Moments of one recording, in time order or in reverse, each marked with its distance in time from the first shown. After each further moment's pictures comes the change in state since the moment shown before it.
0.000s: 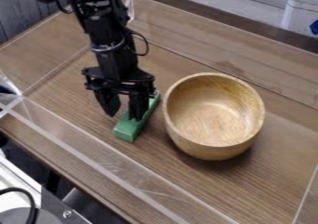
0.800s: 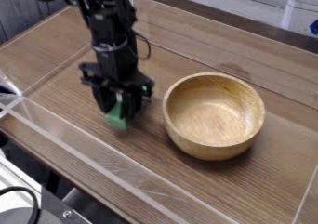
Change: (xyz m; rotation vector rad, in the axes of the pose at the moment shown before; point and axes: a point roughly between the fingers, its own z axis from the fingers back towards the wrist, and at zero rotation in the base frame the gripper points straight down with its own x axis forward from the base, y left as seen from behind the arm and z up) arm -0.006 0.003 0.014 0.132 -0.028 -0.054
